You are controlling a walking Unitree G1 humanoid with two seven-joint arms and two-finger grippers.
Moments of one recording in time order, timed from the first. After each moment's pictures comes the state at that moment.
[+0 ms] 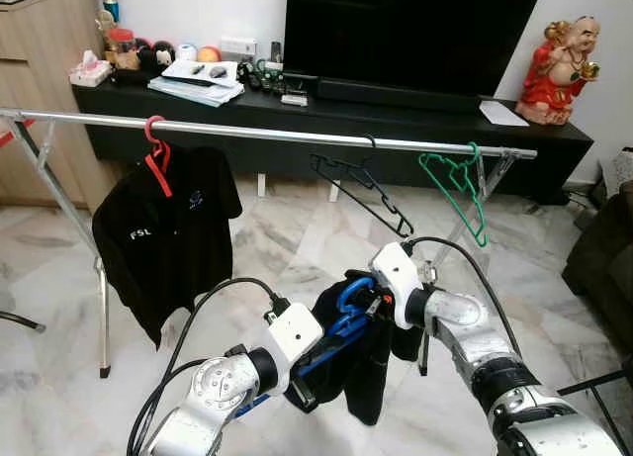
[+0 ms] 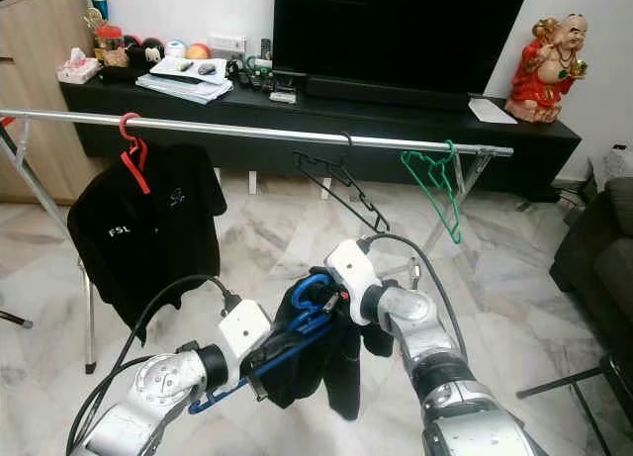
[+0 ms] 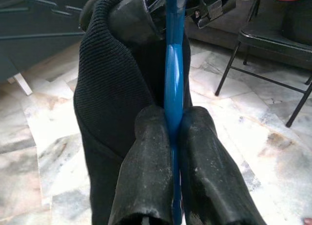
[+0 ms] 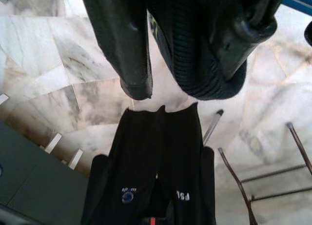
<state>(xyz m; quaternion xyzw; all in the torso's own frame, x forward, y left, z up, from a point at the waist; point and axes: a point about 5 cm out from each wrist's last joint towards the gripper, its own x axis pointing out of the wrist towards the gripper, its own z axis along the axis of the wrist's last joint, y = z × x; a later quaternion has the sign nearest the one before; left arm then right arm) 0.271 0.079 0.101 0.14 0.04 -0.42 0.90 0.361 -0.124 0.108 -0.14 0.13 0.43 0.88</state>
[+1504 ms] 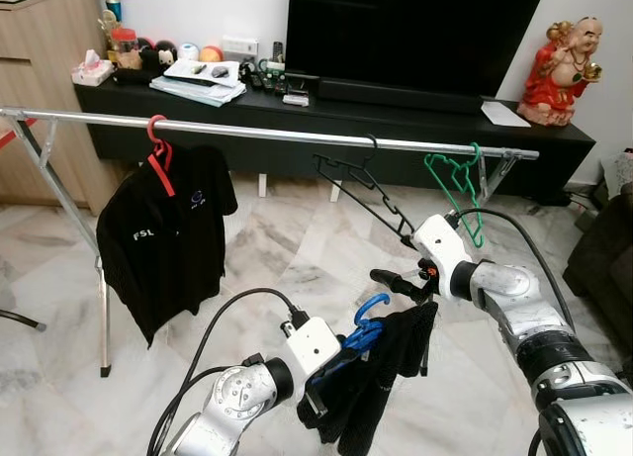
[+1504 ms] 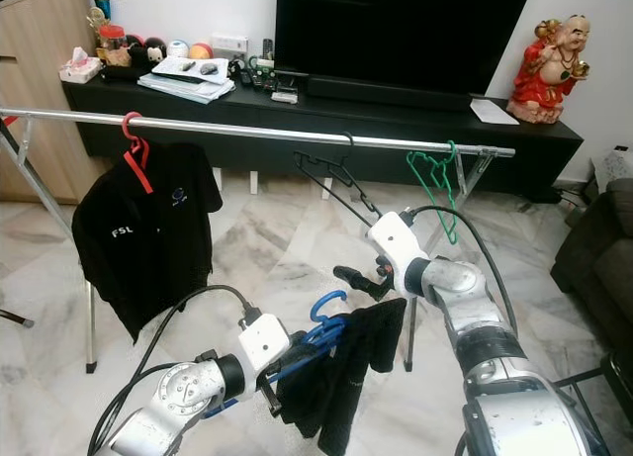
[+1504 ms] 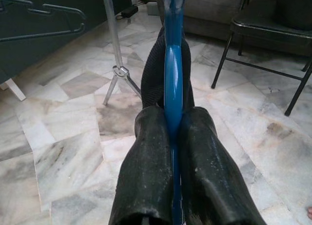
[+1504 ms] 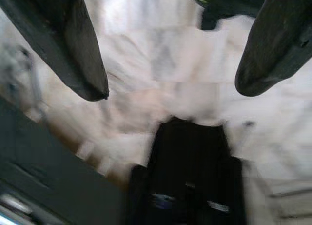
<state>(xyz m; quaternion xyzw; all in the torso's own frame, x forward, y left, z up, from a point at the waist) 0.271 0.063 0.086 0.16 0.04 -0.43 0.89 0.374 -0.173 0.145 -0.17 0.12 0.41 0.89</state>
